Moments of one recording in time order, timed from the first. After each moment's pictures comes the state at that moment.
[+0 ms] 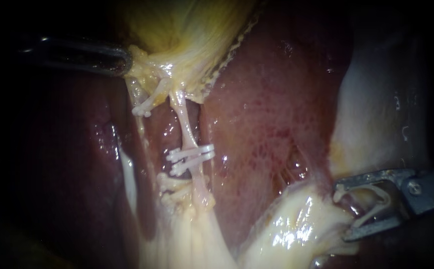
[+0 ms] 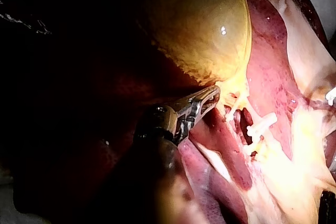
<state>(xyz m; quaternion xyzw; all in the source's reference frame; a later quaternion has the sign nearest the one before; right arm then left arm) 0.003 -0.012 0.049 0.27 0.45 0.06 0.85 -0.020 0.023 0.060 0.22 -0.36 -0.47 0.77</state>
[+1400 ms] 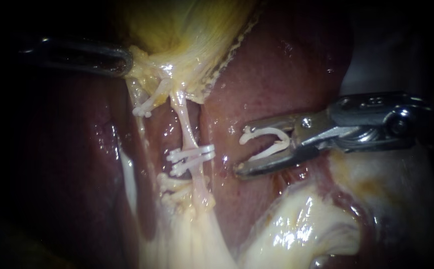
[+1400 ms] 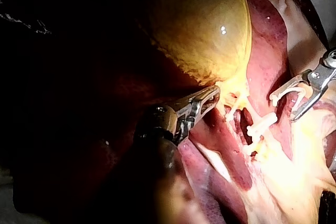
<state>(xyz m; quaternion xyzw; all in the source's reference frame) 0.017 -0.006 0.054 0.37 0.40 0.22 0.81 -0.020 0.023 0.060 0.22 -0.36 -0.47 0.77</state>
